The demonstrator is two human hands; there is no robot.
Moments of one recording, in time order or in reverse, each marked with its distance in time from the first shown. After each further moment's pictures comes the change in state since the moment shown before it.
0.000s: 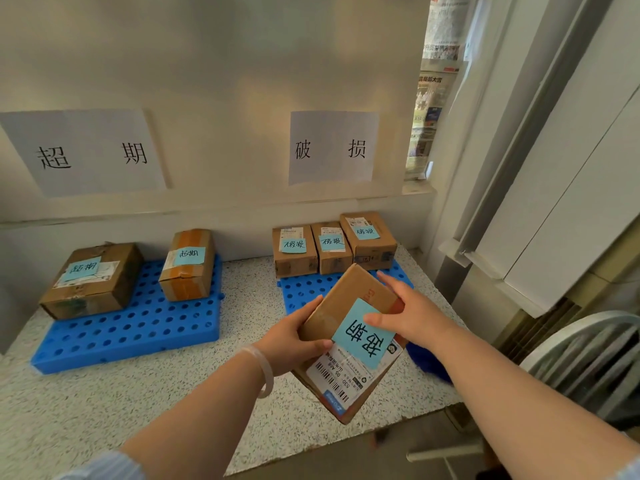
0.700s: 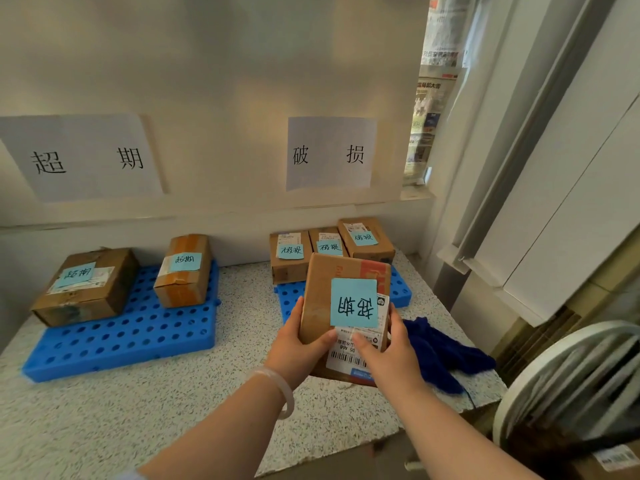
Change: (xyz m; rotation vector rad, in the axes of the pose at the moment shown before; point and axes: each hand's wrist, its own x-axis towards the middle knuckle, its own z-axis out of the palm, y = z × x) left_hand 0.013 -0.003 0.032 -0.227 0.296 0.094; right_hand -0.017 0.022 0.068 0.328 0.297 0.019
